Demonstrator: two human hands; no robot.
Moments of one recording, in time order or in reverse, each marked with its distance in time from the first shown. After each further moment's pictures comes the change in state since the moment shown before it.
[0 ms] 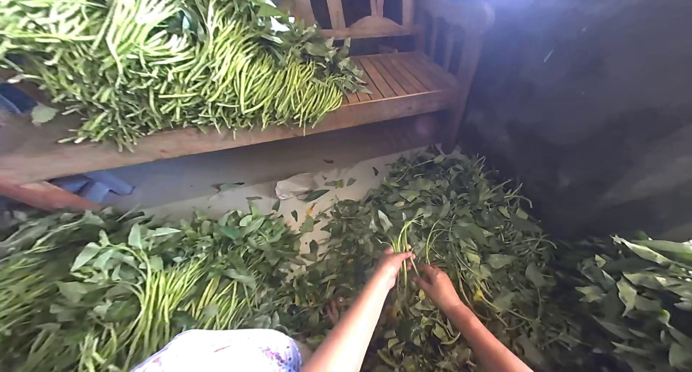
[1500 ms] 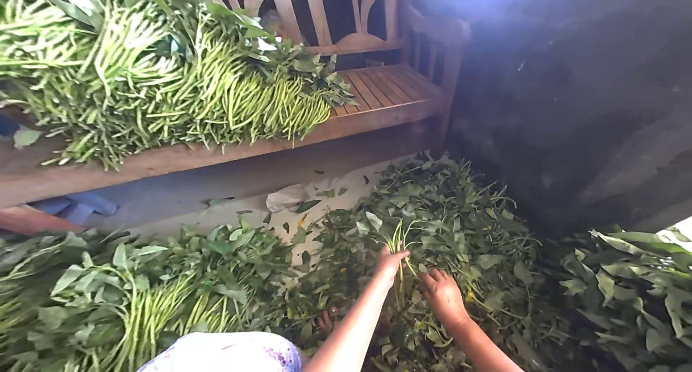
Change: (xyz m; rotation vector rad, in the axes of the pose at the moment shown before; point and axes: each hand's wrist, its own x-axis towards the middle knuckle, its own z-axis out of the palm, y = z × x) left_hand -0.003 0.008 0.023 0.081 0.063 0.147; right_hand -0.035 0.019 -0.003 -0.450 0.354 -0.252
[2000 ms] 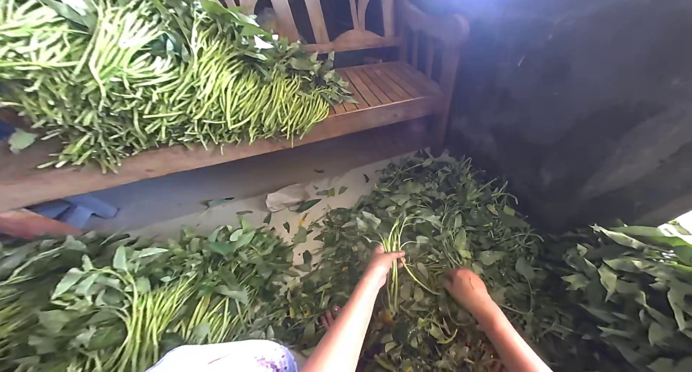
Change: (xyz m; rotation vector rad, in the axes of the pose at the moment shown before) left_hand 0.002 0.002 -0.023 -0.037 -0.057 -0.061; right_hand 0.015 0.007 -0.070 0.034 -0.559 0.475
